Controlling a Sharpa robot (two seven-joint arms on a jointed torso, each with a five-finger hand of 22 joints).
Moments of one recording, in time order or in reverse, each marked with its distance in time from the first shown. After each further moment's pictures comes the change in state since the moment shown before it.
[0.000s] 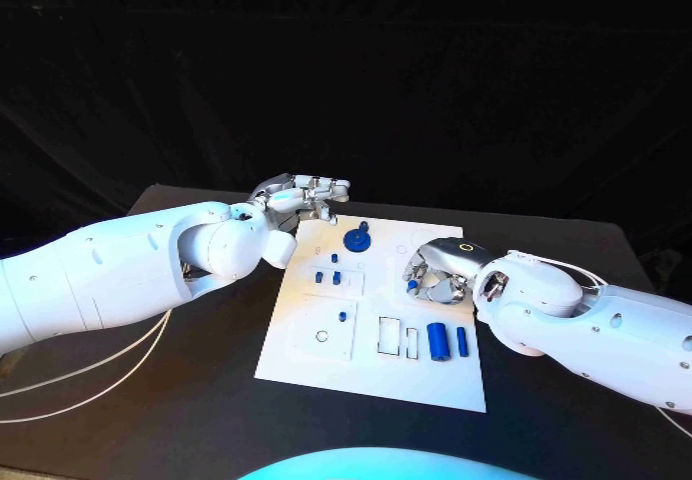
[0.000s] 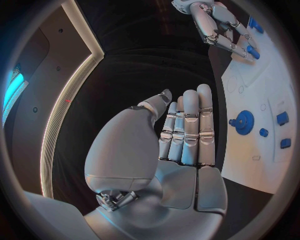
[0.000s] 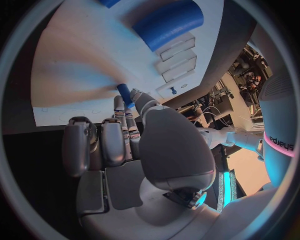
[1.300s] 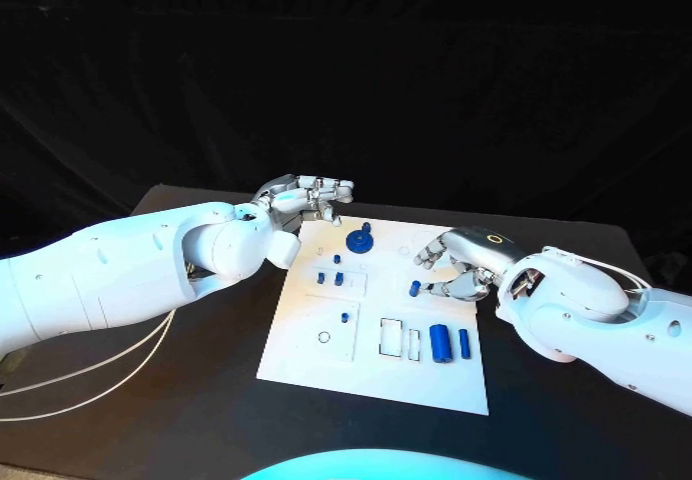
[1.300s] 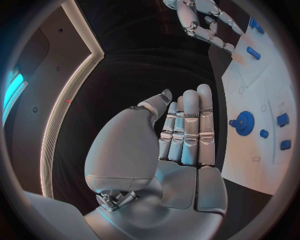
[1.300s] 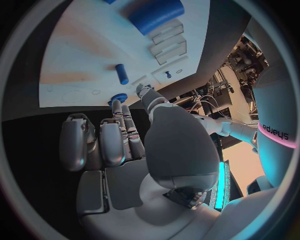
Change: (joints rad) left arm 0.000 0.003 0.002 0.003 0.001 -0.007 -0.001; left_hand 0.000 0.000 0.003 -0.003 0.000 0.000 0.000 0.000 0.001 0.004 0.004 0.000 0.000 0.007 0.000 0.004 0.004 0.000 0.000 0.000 0.008 0.004; right arm 0.035 -0.115 0.010 0.120 0.018 -0.076 -0.006; right_hand -0.084 -0.084 -0.015 -0.009 0.000 -0.067 0.004 -0.013 0.000 -0.120 0.035 -0.053 0.012 0.000 0.015 0.006 -0.002 -0.016 -0.024 0.024 -0.054 -0.001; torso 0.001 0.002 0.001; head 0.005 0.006
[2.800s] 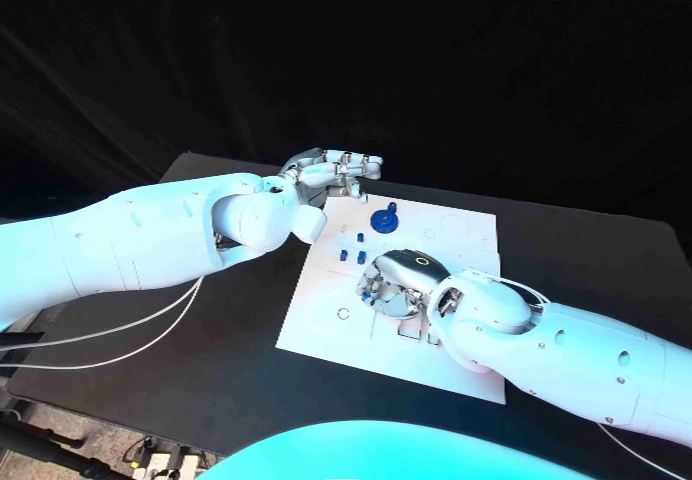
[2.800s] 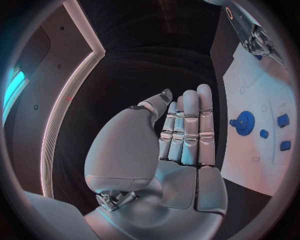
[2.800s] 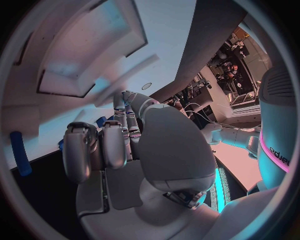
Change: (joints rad) left arm 0.000 0.014 0.004 0.000 0.010 0.000 0.009; left_hand 0.004 -0.004 0.003 -0.003 0.000 0.004 -0.003 -0.004 0.001 0.004 -0.004 -0.005 0.000 0.000 0.000 0.000 0.003 0.000 0.000 0.000 0.000 0.002; right arm -0.131 0.317 -0.020 -0.153 0.029 0.009 0.061; right_hand 0.116 0.072 0.202 -0.023 -0.002 0.144 -0.003 0.058 0.050 0.193 -0.043 0.086 0.040 -0.002 -0.027 0.048 0.083 0.000 0.029 -0.029 0.153 0.000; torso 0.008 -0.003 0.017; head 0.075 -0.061
